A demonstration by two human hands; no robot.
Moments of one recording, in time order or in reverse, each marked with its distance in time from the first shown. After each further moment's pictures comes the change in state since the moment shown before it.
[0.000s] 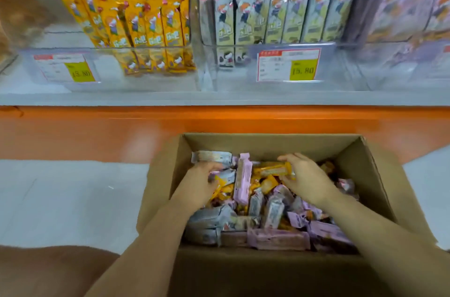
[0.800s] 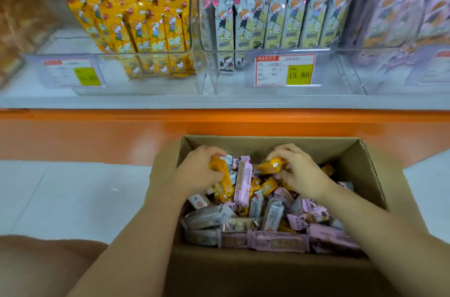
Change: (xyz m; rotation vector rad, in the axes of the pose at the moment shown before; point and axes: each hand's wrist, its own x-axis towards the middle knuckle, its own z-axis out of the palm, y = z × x) left_hand -0.004 0.034 -0.042 0.043 0.001 0.094; right_hand 0.006 -0.008 -0.014 0.228 0.055 -0.203
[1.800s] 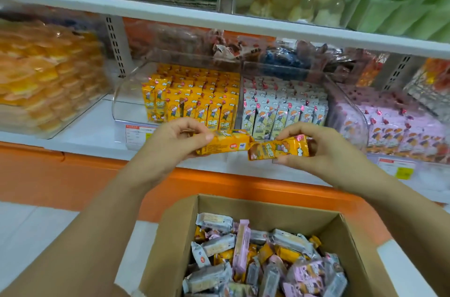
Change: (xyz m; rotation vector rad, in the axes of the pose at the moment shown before) left_hand -0.071 0.042 -0.168 -0.888 0.345 0.435; right_hand -0.035 -0.211 -0.153 0.005 0.178 -0.283
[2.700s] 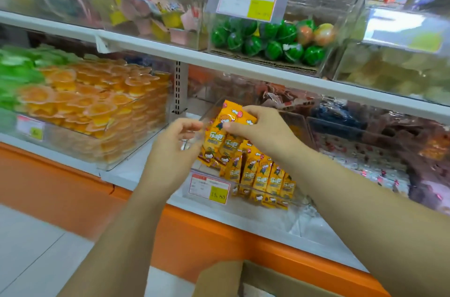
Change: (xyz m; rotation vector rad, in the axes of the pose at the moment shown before) left_hand 0.029 0.018 -0.116 0.336 0.460 0.240; right_hand 0.203 -0.113 0.107 0.191 0.083 -0.051
